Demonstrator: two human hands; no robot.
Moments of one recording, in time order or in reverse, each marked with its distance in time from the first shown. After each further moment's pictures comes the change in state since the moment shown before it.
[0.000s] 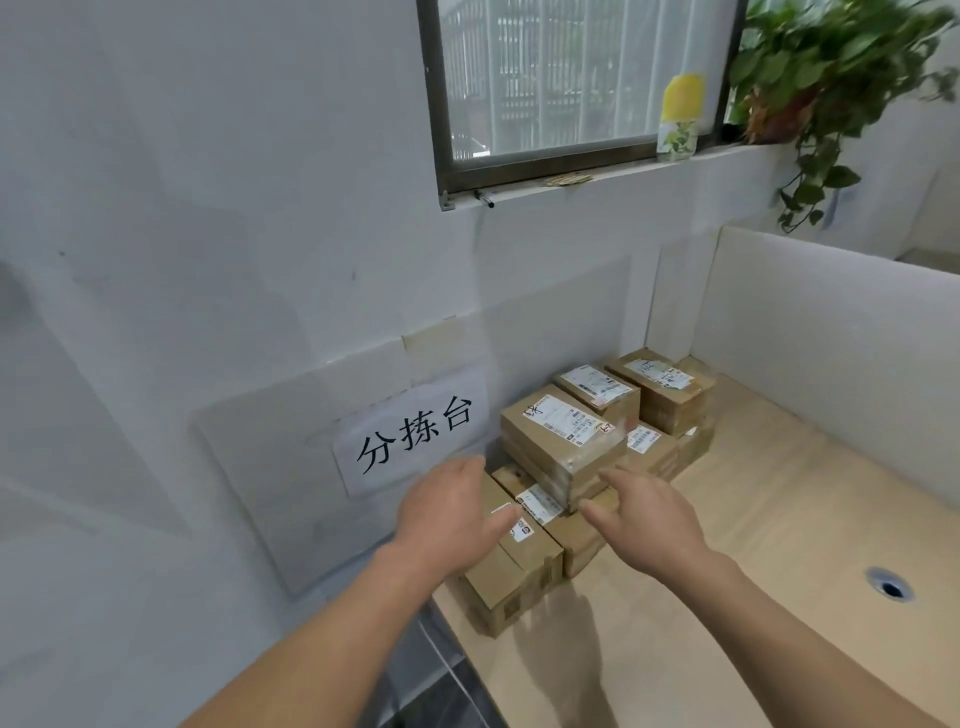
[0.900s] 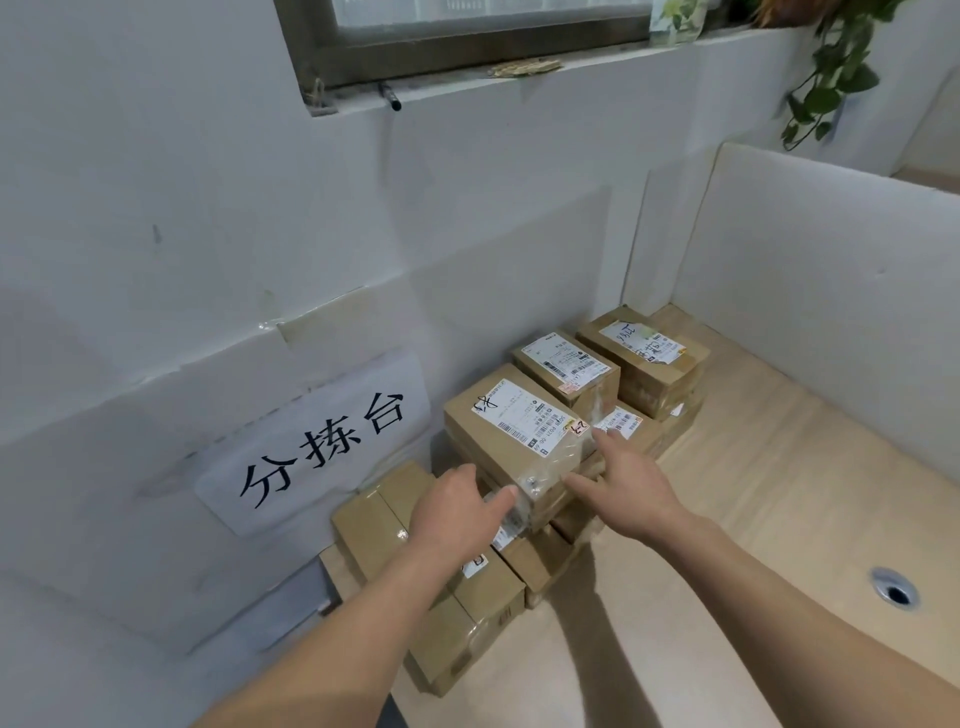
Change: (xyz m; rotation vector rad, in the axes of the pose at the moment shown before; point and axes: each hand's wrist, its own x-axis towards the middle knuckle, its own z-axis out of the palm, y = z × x) left_hand 0.164 0.022 0.110 -0.300 -0.189 -0.203; right_hand 0.155 0.078 0.049 0.228 -0.159 0.161
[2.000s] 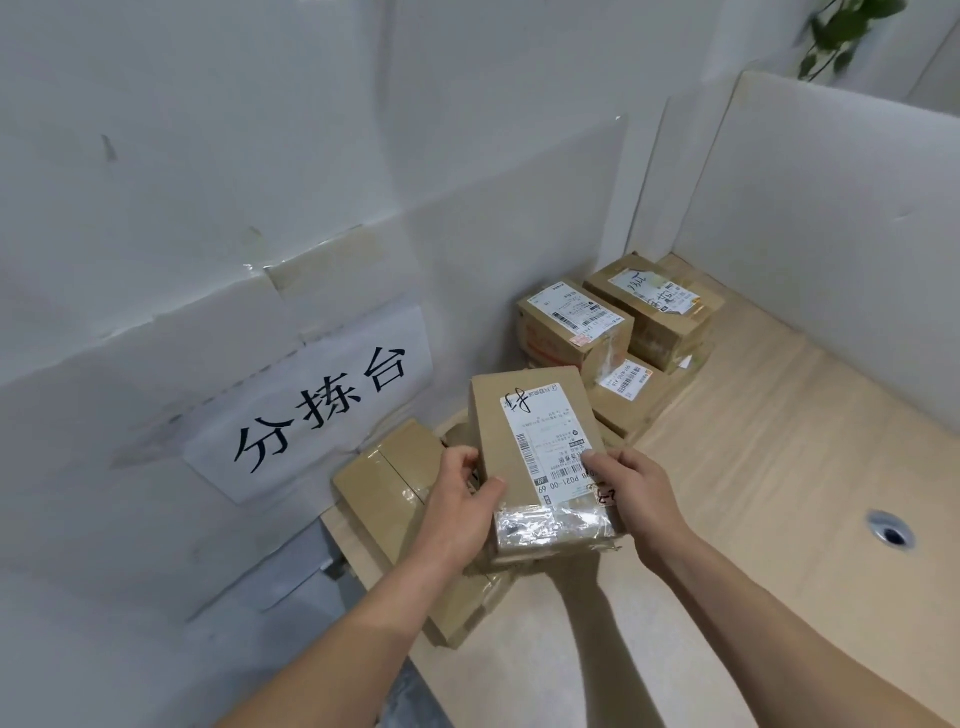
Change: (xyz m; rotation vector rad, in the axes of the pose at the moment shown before) left_hand -0.016 -0.044 0.034 -0.847 -0.096 -0.096; right_hand -0.022 0.015 0.067 1.000 0.089 0.328
